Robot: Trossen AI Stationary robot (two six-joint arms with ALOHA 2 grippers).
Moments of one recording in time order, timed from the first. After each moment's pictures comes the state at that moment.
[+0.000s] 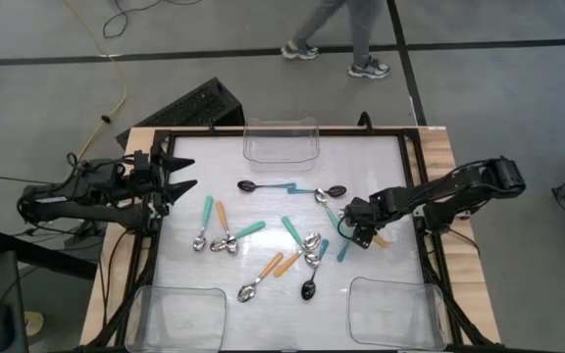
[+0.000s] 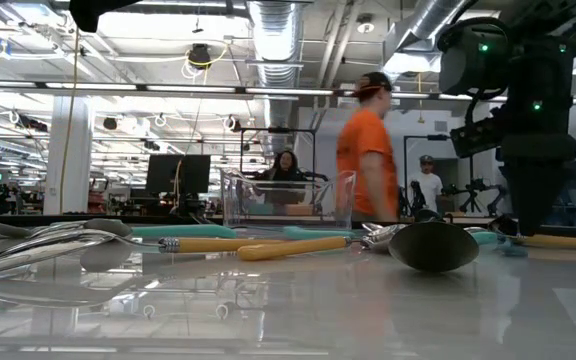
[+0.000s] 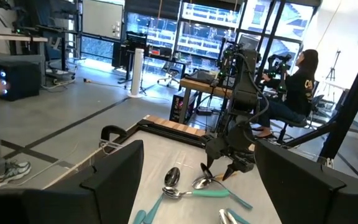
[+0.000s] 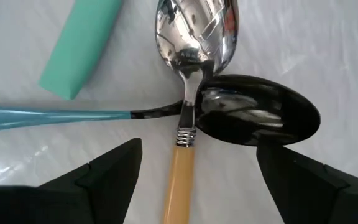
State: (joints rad) left arm 0.00 0.37 0.67 -0.30 -0.28 -0.20; right arm 0.08 1.35 0.67 -0.79 0.11 0.67
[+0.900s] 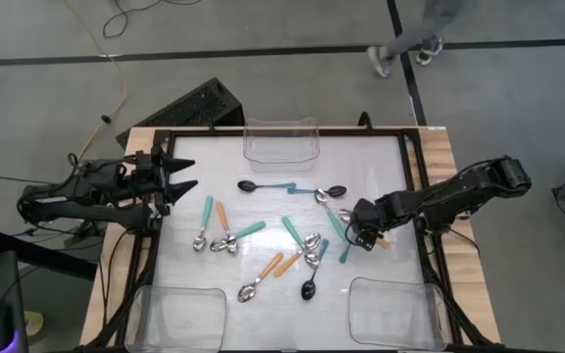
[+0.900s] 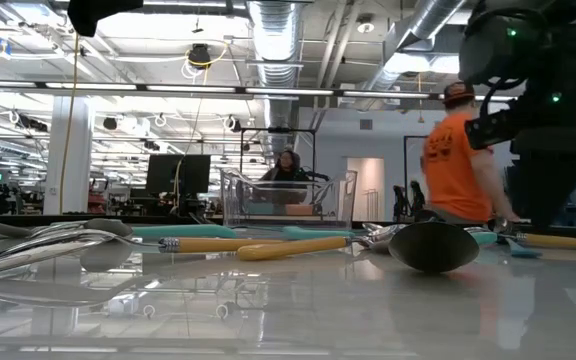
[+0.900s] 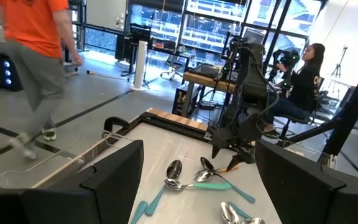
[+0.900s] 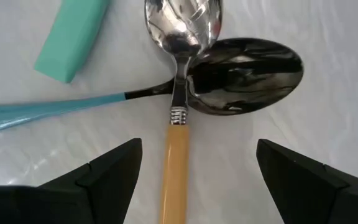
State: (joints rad) left arm 0.00 0.37 0.67 -0.33 -0.29 -0.22; right arm 0.15 1.29 0.64 -0.83 0.16 0.79
